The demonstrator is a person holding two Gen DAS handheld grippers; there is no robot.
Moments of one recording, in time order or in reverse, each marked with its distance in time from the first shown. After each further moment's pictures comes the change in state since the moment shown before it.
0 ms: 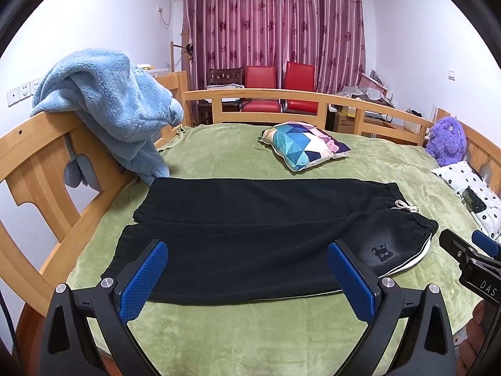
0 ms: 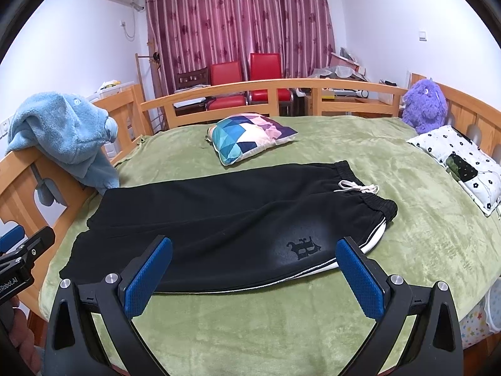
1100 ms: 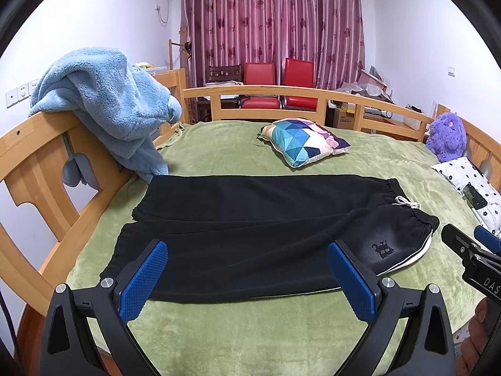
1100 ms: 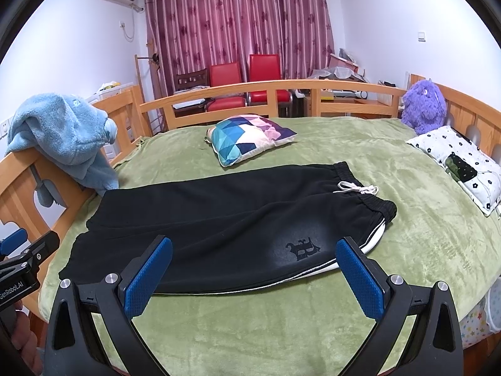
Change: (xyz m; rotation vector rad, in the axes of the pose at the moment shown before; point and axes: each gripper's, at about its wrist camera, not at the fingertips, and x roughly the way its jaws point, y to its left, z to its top) left arm 0.004 0.002 0.000 0.003 0.013 -0.001; right arm 0.000 -0.002 0.000 0.002 -0.004 -0.001
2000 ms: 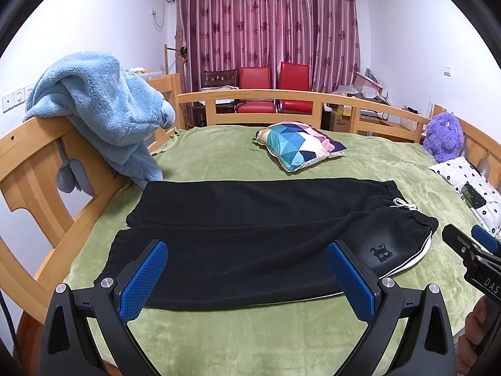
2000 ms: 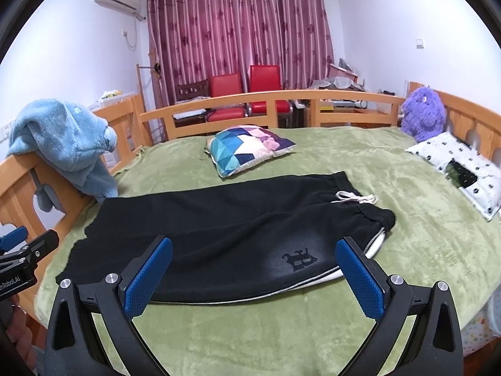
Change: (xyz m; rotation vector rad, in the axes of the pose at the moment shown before) left arm 0.013 -0.005 0.002 0.015 -0.018 -0.019; right arm 0.013 -0.020 -0.006 0.010 -0.059 0.039
